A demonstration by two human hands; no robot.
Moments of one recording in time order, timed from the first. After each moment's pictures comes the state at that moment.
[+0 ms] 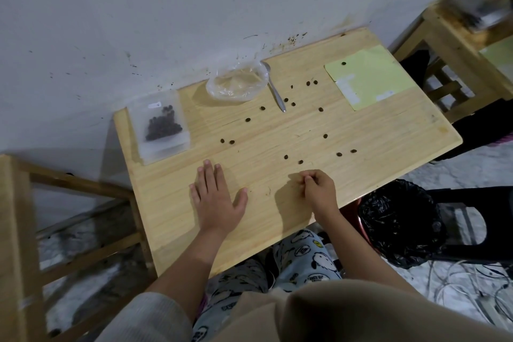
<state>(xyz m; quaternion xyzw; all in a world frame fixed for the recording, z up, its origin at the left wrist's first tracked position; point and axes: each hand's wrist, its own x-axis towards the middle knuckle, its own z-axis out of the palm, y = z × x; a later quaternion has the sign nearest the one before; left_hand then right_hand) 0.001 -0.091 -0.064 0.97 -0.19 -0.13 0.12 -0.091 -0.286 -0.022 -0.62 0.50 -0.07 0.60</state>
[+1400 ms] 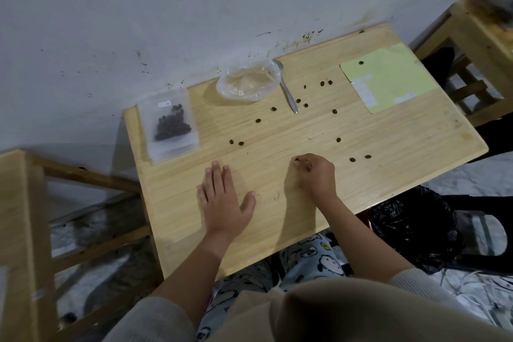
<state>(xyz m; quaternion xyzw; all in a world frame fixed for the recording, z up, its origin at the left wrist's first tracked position) 0.001 -0.094 -0.062 0.97 -0.19 -0.12 0.11 -0.046 -0.305 -0.043 -0.85 0.36 -0.06 0.38</state>
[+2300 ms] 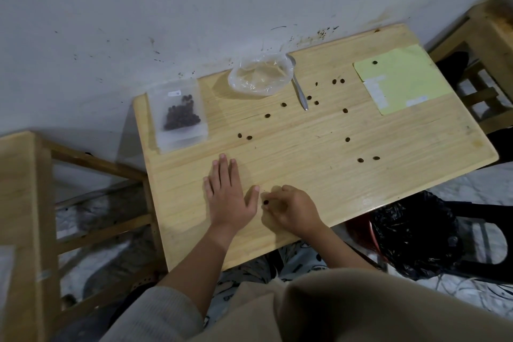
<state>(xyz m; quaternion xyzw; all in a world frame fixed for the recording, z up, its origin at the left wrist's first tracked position) 0.001 -0.091 -0.064 0.97 -0.19 -0.11 0.12 -0.080 -0.238 -0.039 -0.91 0.14 0.04 0.39</state>
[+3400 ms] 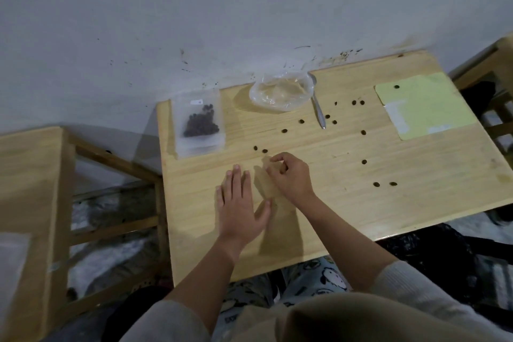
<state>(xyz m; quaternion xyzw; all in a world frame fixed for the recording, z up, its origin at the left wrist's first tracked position) 0.001 -0.091 -0.061 0.97 -0.19 -0.12 0.12 0.016 -0.245 -0.032 -0.85 0.25 -0.04 0.47</state>
